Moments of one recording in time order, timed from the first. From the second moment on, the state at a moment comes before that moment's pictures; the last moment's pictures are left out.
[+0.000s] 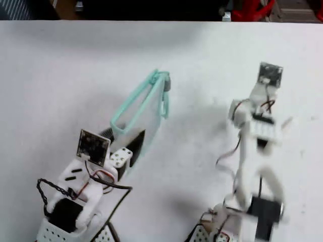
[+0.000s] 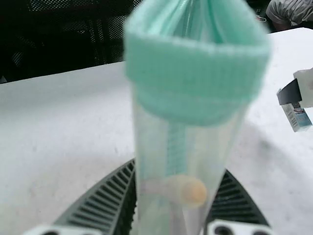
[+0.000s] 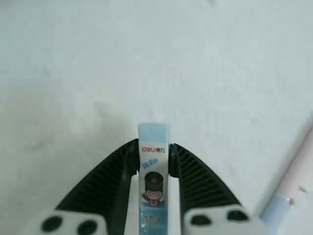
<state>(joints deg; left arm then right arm) 18.3 -104.5 85.0 49.7 1.8 8.8 -17.2 48.9 24.0 3.7</state>
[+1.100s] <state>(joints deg) 18.3 -104.5 85.0 49.7 1.8 -30.7 -83.6 47.3 32.7 19.6</state>
